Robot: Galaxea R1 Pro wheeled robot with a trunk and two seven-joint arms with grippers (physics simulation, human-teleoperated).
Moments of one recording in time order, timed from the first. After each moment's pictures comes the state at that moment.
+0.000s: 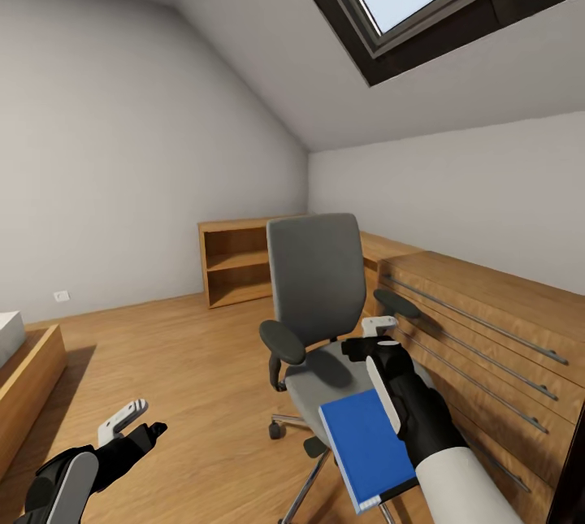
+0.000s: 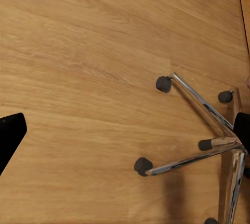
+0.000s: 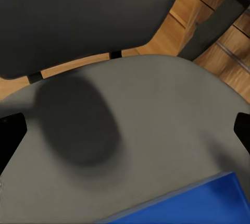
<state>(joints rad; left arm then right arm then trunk) -0.14 0.03 0.30 -1.42 0.66 0.83 0.33 -0.60 0.10 0.11 -1.08 0.02 0.71 -0.15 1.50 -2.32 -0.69</state>
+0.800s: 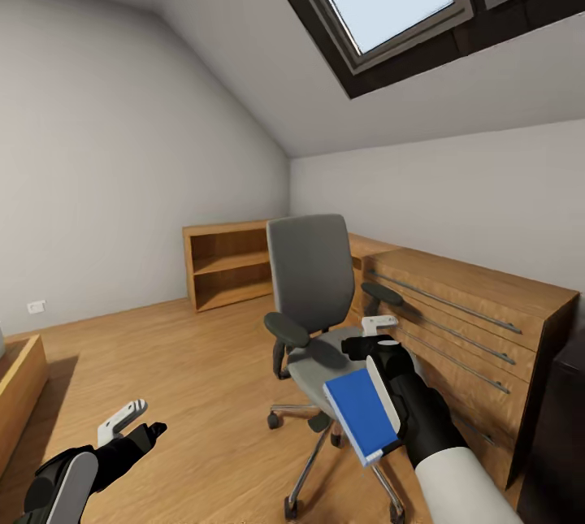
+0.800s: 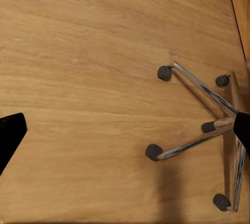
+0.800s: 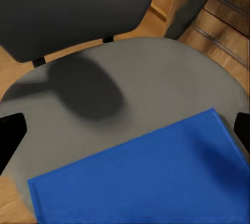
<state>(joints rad) -0.14 0.03 0.30 -1.42 0.65 0.83 0.33 -0.60 0.10 0.10 -1.09 0.02 0.71 -0.15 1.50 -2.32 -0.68</state>
